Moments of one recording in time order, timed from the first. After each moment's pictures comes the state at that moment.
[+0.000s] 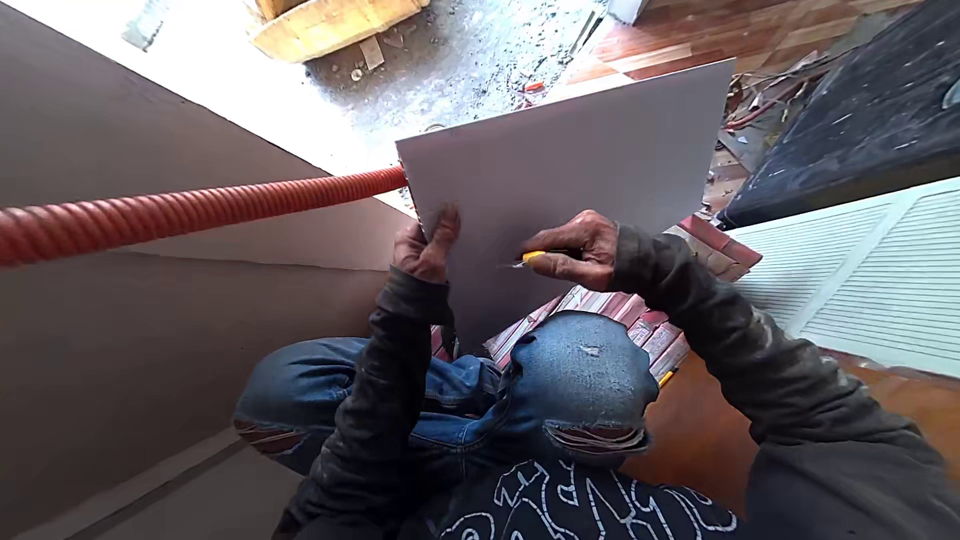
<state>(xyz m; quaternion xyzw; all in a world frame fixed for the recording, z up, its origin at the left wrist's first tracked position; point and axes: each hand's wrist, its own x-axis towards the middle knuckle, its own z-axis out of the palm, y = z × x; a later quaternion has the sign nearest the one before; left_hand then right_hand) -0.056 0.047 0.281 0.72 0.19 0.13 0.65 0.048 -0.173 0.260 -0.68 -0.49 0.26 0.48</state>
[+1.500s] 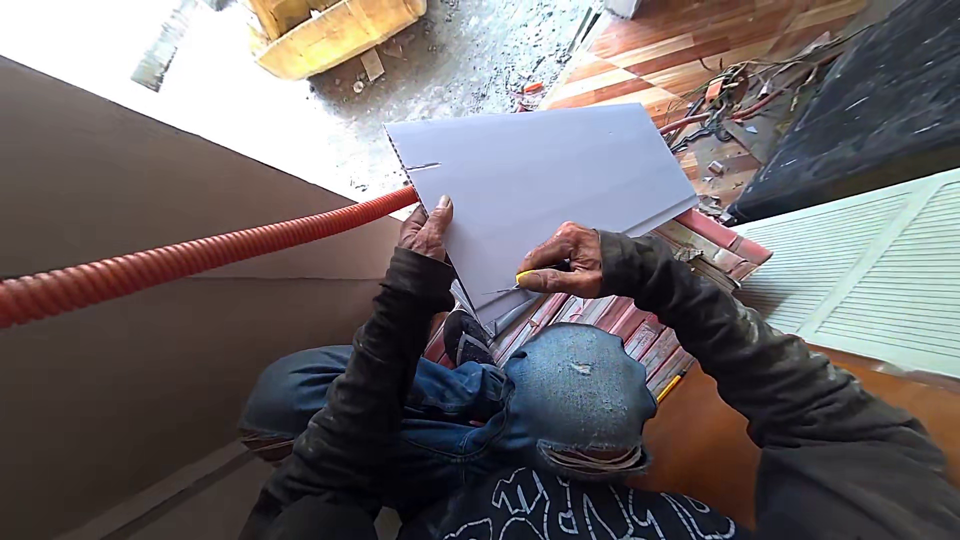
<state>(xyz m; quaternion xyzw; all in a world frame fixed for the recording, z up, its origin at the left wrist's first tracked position) -0.016 0.040 0.281 0.64 0.35 0.04 0.68 0.053 -0.173 0.248 -0.64 -0.51 0.30 0.48</state>
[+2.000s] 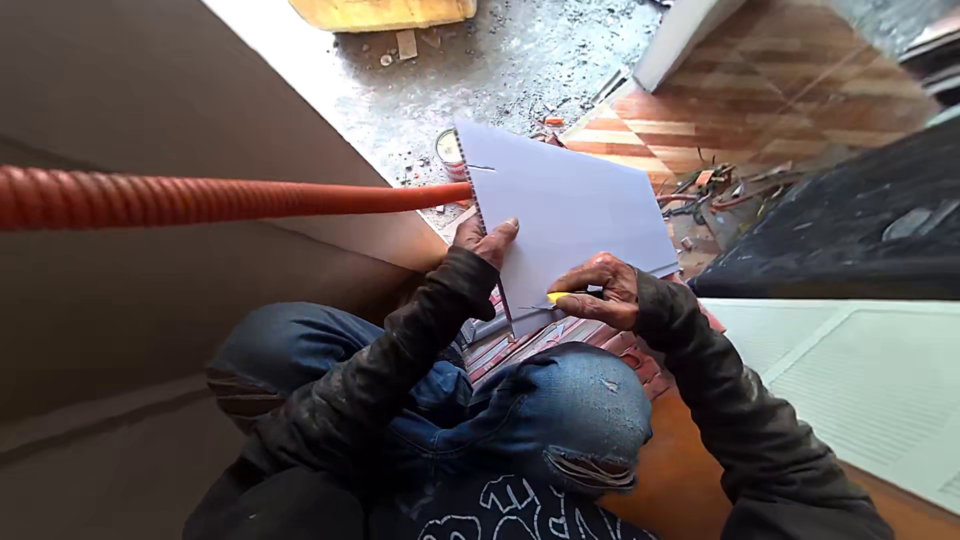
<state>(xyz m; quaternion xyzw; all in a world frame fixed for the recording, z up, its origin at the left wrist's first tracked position) -0.020 0.023 0.286 0.61 0.32 0.01 0.72 0.065 -0.177 0.244 -0.60 -0.55 0.29 0.50</state>
